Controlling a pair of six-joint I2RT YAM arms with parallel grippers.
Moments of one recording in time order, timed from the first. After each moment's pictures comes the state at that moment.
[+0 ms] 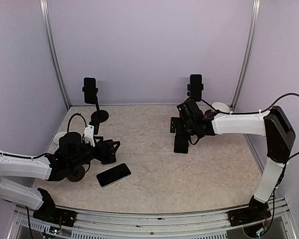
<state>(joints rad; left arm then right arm) -0.74 1.18 0.38 0.55 -0.14 -0.26 0.71 1.78 1.22 -0.16 0.45 0.53</state>
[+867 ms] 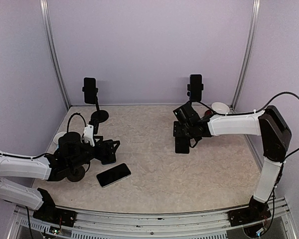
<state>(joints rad) -0.74 1.17 0.38 0.55 -0.14 -0.26 0.73 1.85 1.26 -0.24 0.54 0.59</state>
